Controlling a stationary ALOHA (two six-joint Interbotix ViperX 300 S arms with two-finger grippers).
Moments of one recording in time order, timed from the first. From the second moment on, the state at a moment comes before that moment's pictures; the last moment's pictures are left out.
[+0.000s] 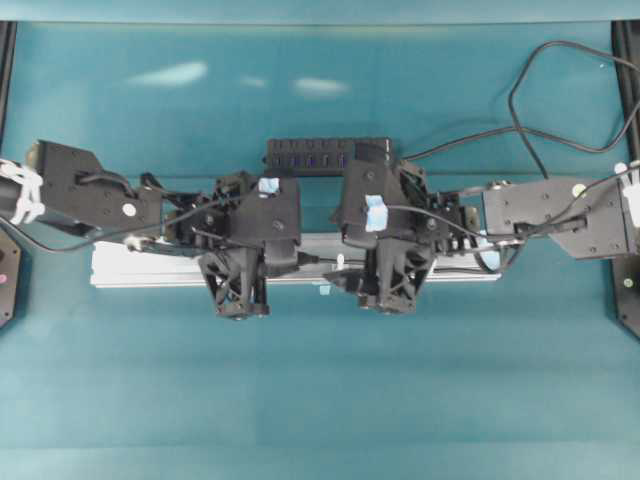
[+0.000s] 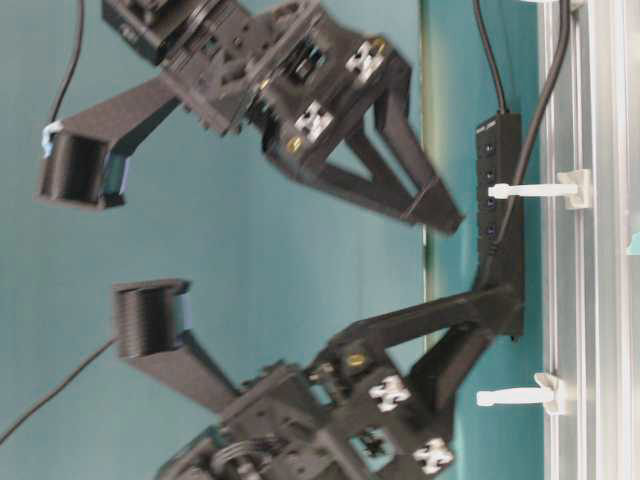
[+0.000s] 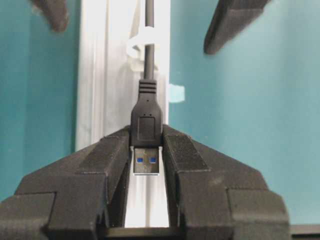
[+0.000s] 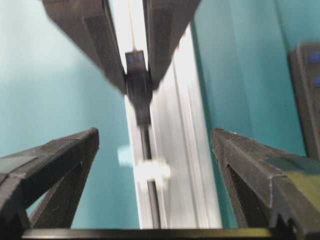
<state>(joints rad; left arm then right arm) 0.04 0.02 0.60 0.01 0.18 0.00 -0.02 -0.01 0.57 -0.20 0.21 0.28</state>
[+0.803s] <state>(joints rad) 0.04 -0.03 0.60 0.01 0.21 0.01 -0.02 0.08 0.52 -0.20 0.20 0.28</state>
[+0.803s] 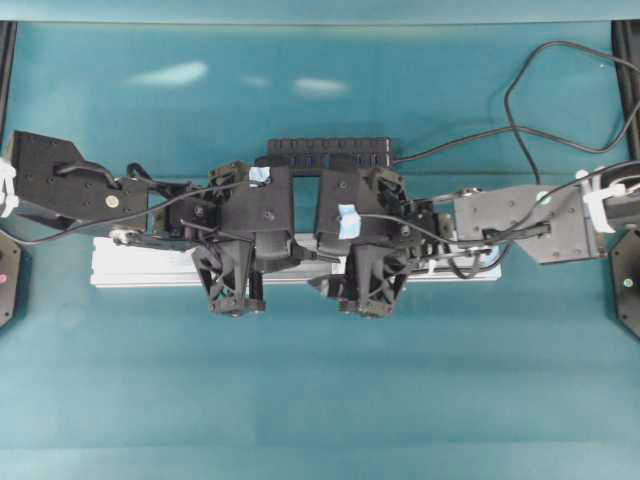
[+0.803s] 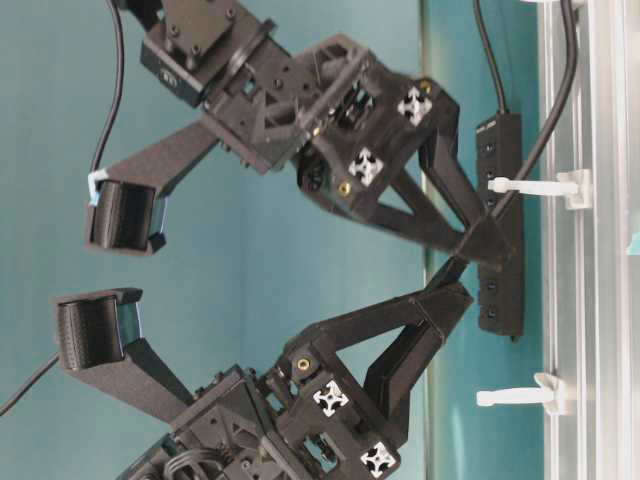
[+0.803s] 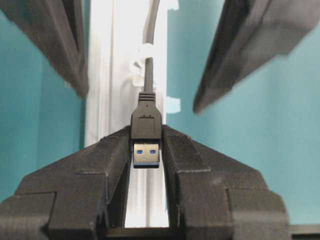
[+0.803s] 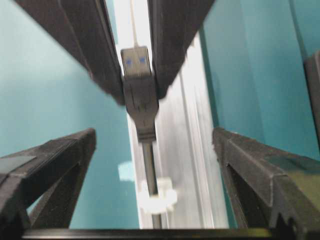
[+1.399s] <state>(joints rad) 0.04 -0.03 0.60 0.01 0.21 0.01 -0.01 0.10 0.49 -0.20 0.20 0.28</state>
